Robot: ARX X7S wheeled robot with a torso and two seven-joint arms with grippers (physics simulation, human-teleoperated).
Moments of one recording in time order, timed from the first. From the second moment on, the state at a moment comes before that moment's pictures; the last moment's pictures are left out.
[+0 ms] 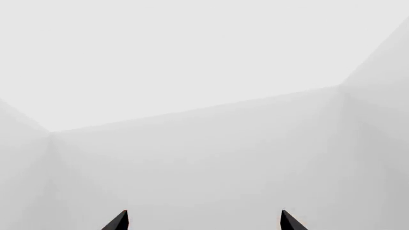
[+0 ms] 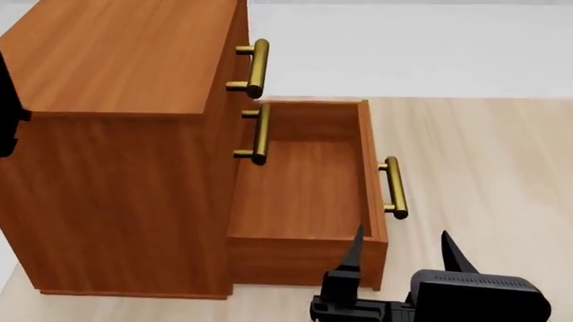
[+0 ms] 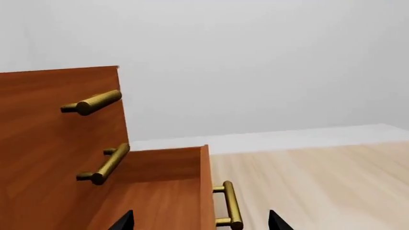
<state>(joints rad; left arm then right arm) -0.74 -0.31 0.06 0.87 -0.26 -0.74 -0.09 0.17 0.23 -0.12 -0.38 0.32 0.38 0.26</state>
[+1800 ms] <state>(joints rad) -0.76 -0.34 0.07 0.87 -0.31 -0.75 -0.13 0.17 0.26 -0.14 -0.39 0.36 0.37 0.29</state>
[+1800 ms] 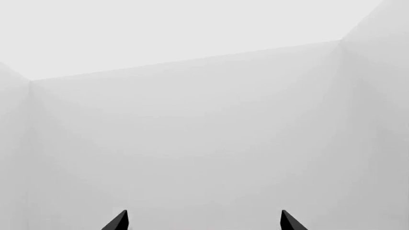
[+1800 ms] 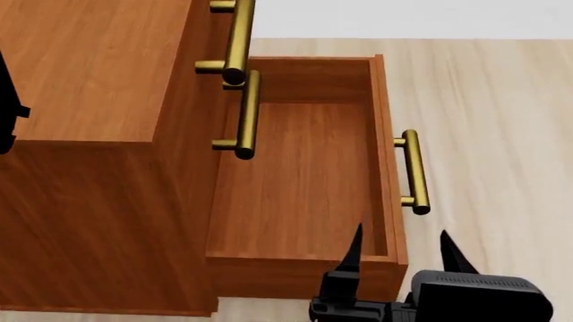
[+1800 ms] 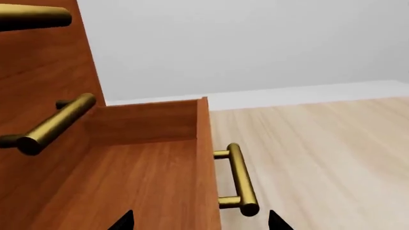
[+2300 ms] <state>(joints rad) -0.76 -0.35 0.07 0.87 -0.31 -0.74 -0.14 0.23 0.30 -0.05 -0.35 0.34 0.40 0.38</state>
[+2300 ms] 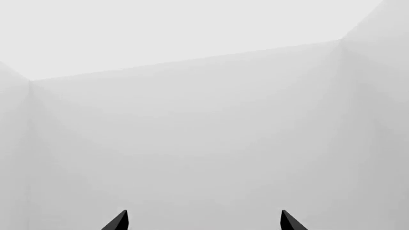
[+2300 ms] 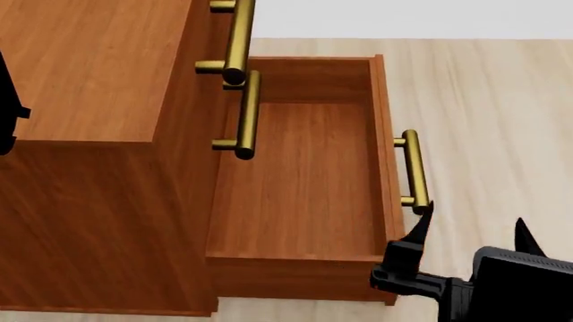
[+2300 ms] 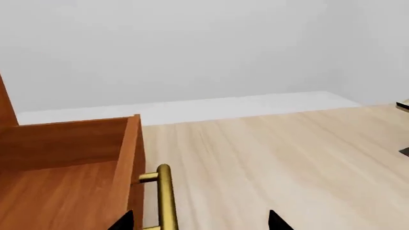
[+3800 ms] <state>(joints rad) -0.77 -0.38 0.07 0.85 -0.34 -0.72 -0.16 0.70 0.23 -0.06 0.81 0.21 0.04 0.32</state>
